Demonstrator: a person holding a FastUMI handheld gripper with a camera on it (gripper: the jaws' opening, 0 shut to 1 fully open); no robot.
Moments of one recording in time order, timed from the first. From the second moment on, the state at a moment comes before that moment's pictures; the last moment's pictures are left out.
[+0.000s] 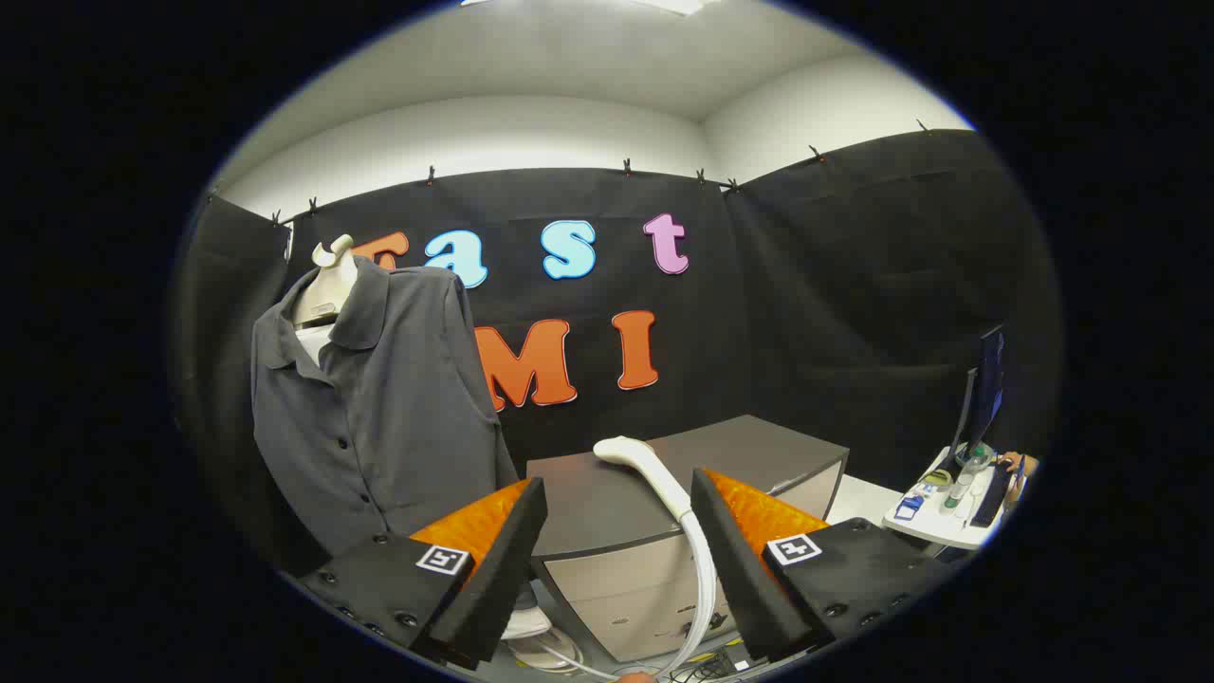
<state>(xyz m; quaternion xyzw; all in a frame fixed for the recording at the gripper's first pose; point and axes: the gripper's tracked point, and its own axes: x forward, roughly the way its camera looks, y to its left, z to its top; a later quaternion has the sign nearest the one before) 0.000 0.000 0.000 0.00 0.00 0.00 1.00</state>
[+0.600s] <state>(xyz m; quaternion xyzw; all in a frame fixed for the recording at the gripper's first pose) -0.002 -0.015 0.000 0.02 0.00 -0.03 1.00</state>
